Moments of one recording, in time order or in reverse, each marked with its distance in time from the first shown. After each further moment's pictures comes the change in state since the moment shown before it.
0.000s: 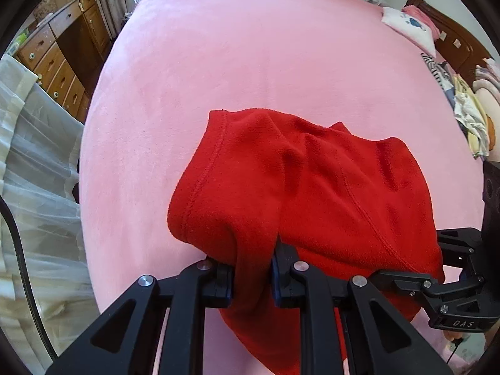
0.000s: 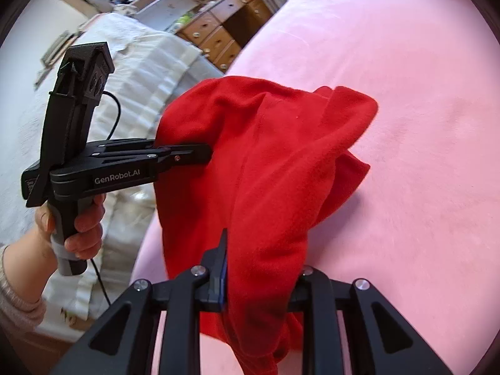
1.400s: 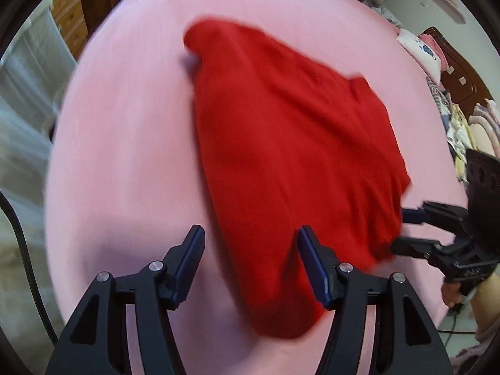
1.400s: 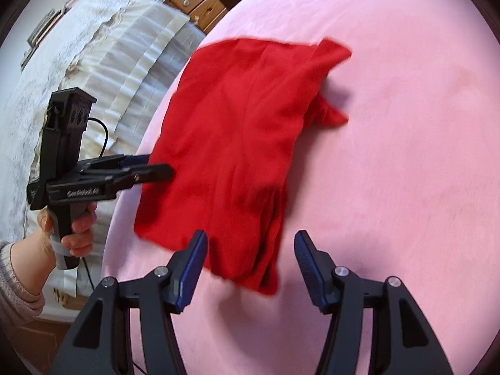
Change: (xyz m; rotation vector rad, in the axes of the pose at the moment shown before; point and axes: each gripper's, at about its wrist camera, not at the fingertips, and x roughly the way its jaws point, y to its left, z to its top) left arm 0.030 0.030 -0.094 -0.200 0.058 -0.164; right arm 0.015 -0.032 -0.037 -0.033 0.167 -0.032
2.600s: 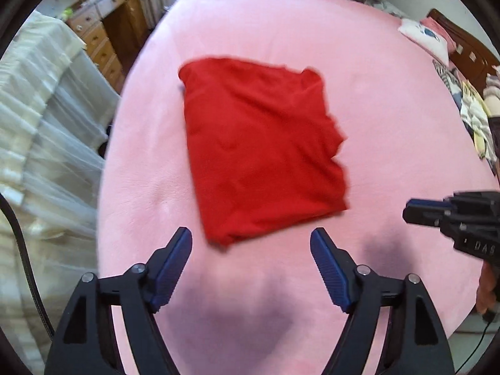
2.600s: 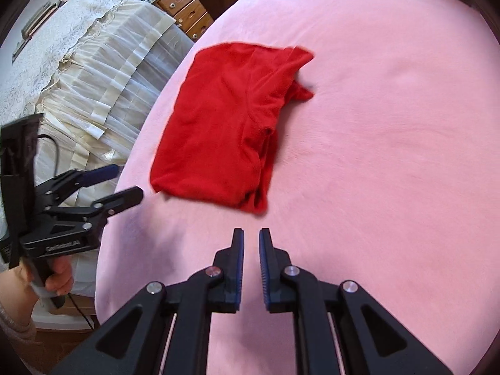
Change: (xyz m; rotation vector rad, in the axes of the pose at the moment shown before) left arm -0.068 -0.136 -0.074 0.061 -0.136 0.278; right arm -0.076 0.052 -0.057 0.040 -0.032 -0.182
